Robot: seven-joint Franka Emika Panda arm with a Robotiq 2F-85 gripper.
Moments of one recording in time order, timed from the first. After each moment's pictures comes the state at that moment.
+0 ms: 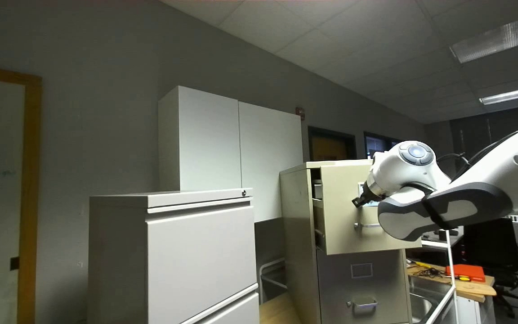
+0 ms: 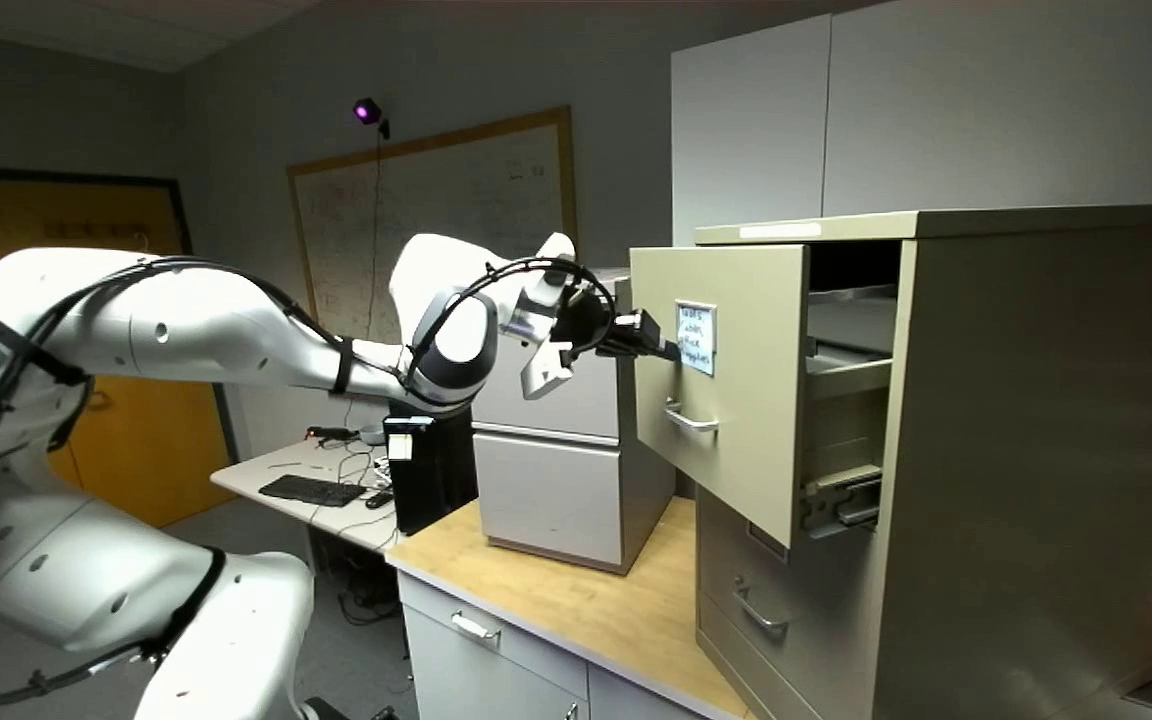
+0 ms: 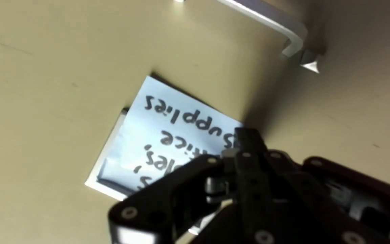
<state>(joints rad) -0.73 -0.75 0.12 -2.55 -0.42 2.97 0.06</state>
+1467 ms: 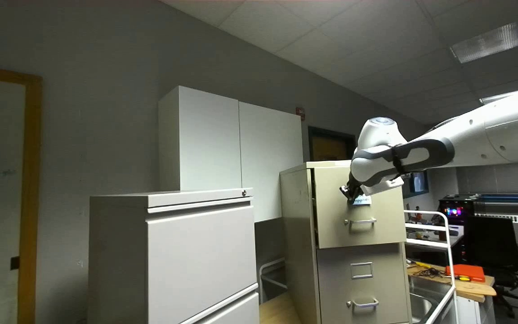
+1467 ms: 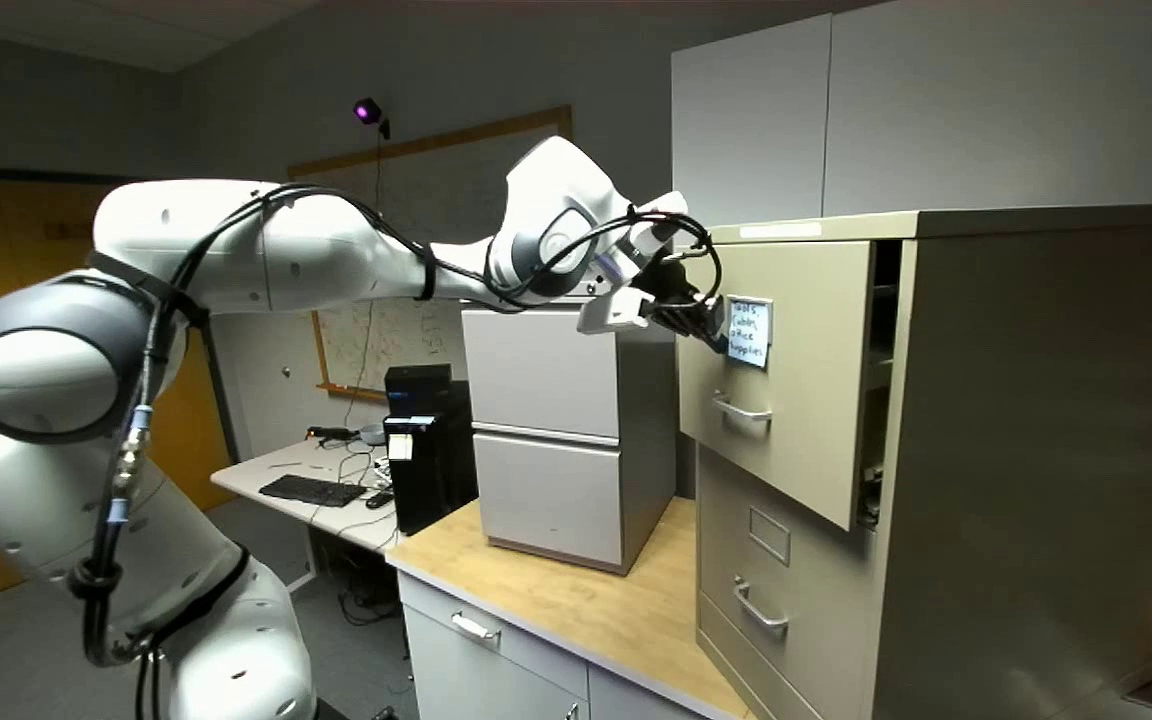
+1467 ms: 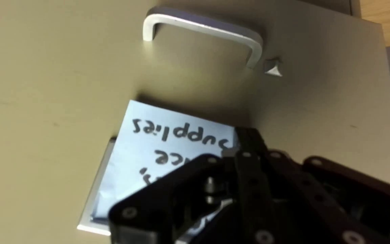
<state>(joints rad) -0.34 -0.39 -0.17 -2.03 -0.27 2.44 0.02</state>
